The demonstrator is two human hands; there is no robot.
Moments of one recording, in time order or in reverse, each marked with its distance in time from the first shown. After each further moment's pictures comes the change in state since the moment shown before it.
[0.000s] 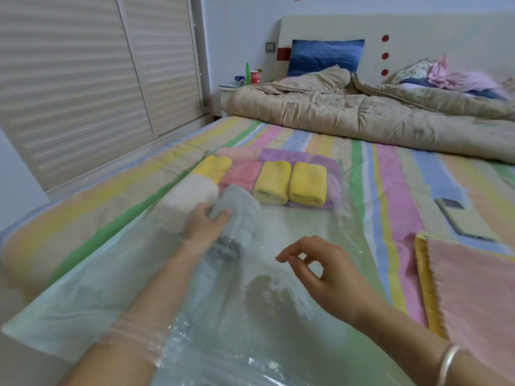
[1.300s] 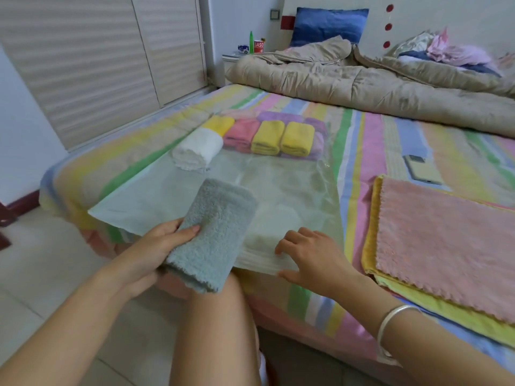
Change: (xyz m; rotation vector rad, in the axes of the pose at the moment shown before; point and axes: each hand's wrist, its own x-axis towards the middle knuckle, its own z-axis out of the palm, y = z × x) left_hand -0.255 -0.003 -0.129 -0.559 -0.524 -0.188; right_hand -0.126 -0.015 0.011 -0.763 -0.291 -0.251
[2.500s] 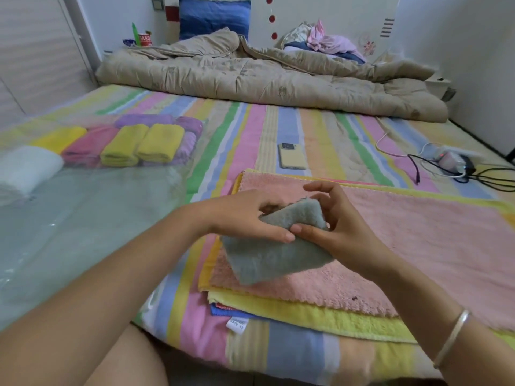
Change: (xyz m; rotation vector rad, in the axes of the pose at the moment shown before) left_hand 0.128 0.043 0.361 1.086 -0.801 0.389; right_hand -0.184 0.194 -0.095 1.186 0.403 0.585
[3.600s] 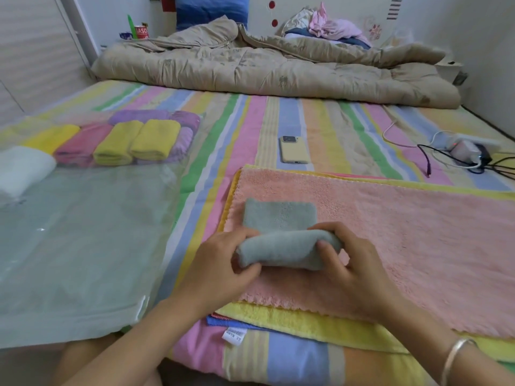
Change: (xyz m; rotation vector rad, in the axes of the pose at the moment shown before) left_hand -0.024 -0.058 0.091 0.056 0.752 0.080; right_hand -0.025 0.063 -0.005 -0.534 0.198 -0.182
